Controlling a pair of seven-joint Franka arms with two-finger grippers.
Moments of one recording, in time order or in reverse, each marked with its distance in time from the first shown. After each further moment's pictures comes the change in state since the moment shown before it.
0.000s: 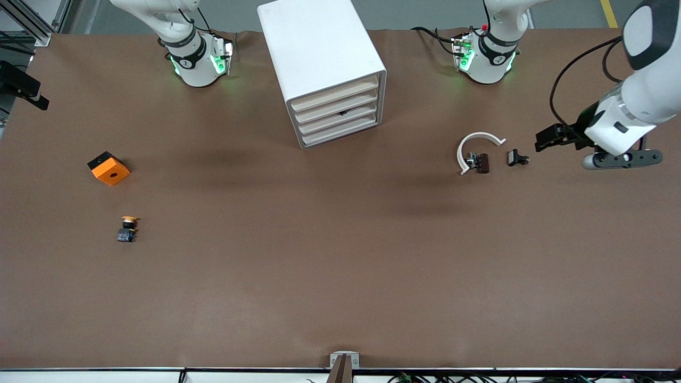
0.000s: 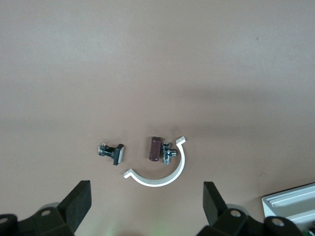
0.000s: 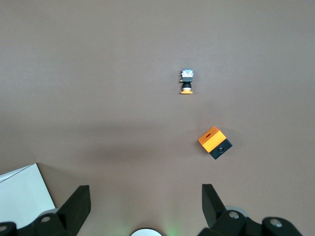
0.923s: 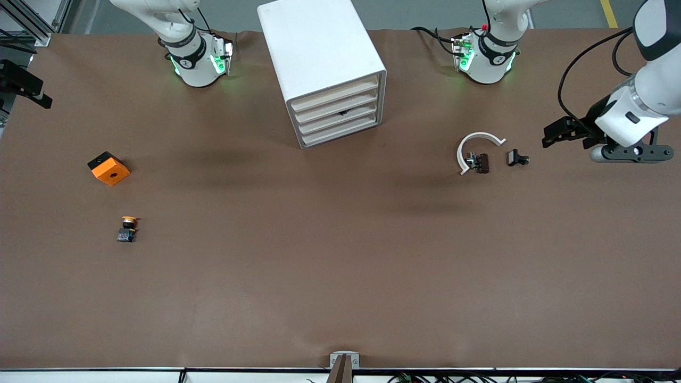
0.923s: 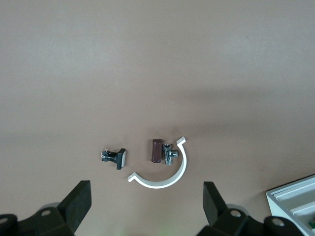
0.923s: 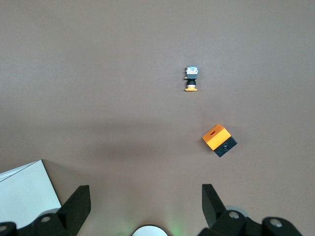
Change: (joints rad) left arm -0.035 -0.017 0.014 -0.003 -0.006 0.005 0.050; right arm 0.000 0.000 -0.001 0.000 0.017 -0.013 0.000
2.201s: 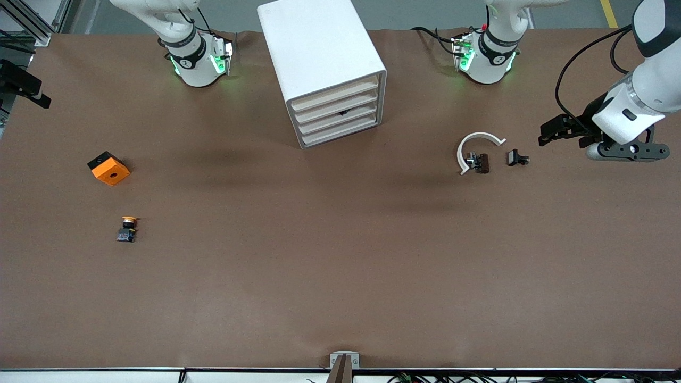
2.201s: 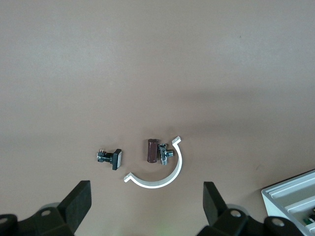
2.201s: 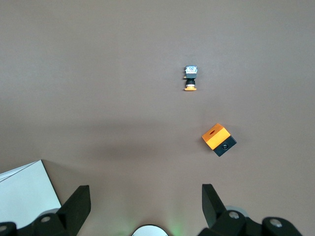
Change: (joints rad) left arm -0.304 -0.001 0.294 0.000 0.013 0.000 -0.021; right arm 0.000 0.000 -0.005 0.000 0.000 -0.001 0.000
